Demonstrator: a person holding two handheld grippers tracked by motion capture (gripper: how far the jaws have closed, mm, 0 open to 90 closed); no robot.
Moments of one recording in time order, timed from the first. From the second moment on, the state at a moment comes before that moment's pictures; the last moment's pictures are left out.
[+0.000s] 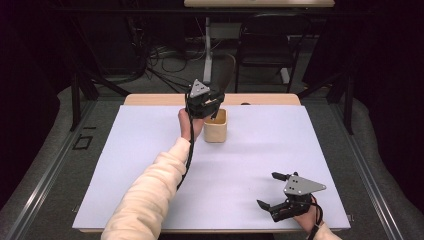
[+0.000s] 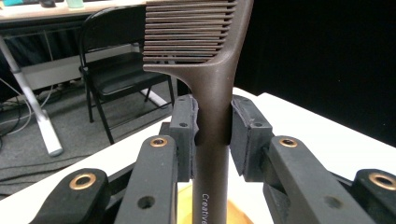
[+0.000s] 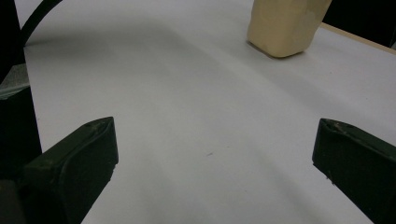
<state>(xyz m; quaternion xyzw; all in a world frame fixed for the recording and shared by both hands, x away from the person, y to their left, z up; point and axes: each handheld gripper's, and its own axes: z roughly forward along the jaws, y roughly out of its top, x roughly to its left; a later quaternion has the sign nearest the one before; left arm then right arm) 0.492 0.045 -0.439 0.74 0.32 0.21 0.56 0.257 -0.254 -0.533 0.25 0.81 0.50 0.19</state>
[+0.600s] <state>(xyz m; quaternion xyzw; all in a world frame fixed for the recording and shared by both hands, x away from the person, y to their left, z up) 0.496 0.045 -0.447 0.75 0.31 0.20 0.55 0.257 -0.254 -0.532 0.25 0.81 0.50 0.19</state>
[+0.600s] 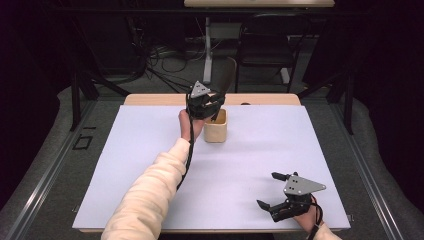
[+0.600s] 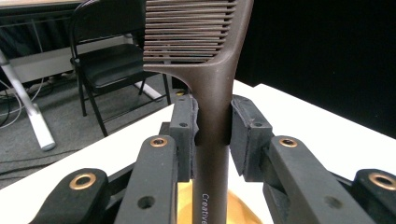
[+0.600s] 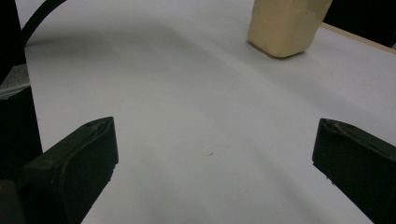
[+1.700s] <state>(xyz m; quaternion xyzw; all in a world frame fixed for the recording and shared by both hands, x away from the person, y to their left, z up) 0.502 0.044 -0.467 0.78 0.31 0.19 0.51 0.257 -0.255 -0.532 0.25 0.81 0.50 0.19</state>
